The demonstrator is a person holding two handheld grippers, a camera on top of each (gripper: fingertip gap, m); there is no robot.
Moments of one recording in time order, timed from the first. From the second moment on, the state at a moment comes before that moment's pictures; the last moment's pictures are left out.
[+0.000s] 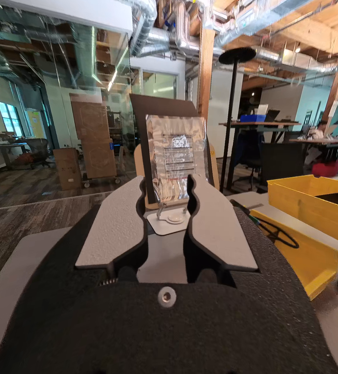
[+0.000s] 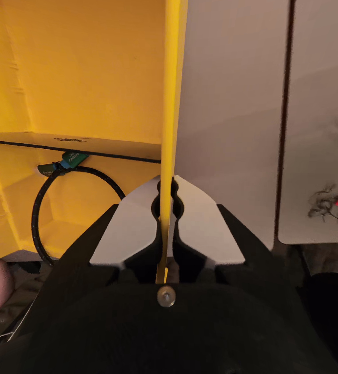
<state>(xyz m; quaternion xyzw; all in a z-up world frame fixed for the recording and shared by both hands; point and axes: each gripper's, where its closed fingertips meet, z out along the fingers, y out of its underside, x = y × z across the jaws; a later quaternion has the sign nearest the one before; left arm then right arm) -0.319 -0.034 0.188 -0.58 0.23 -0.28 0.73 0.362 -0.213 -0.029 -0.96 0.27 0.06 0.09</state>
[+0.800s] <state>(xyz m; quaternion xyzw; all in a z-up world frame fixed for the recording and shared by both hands) -0.064 -0.033 -0.035 -0.78 0.51 -0.23 0.26 0.332 -0.181 -0.132 -0.97 0.16 0.14 0.10</state>
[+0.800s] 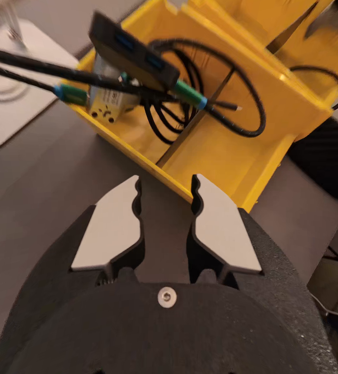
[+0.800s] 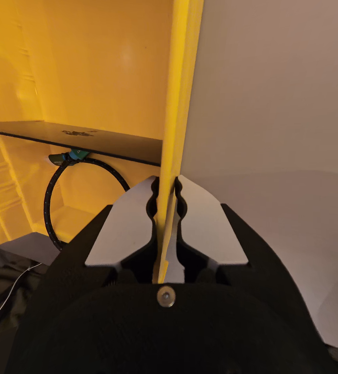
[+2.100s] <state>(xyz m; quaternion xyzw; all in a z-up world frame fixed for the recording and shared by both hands) -0.087 0.030 -0.093 -0.93 0.32 -0.18 0.07 0.326 -0.169 -0.134 -0.97 0.14 0.17 0.10</state>
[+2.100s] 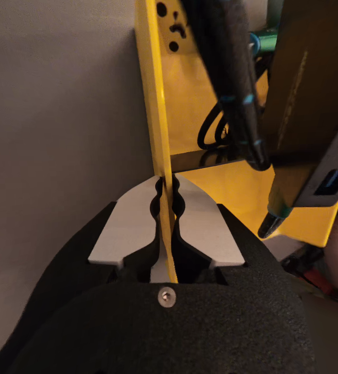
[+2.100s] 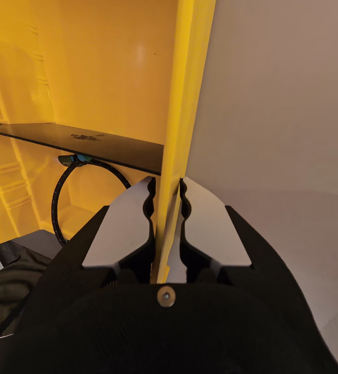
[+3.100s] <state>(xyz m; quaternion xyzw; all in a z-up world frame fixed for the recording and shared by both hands) -0.316 0.115 -0.089 -0.96 0.17 -0.19 0.13 0.302 -0.131 -0.134 -0.96 0.18 0.18 0.09</state>
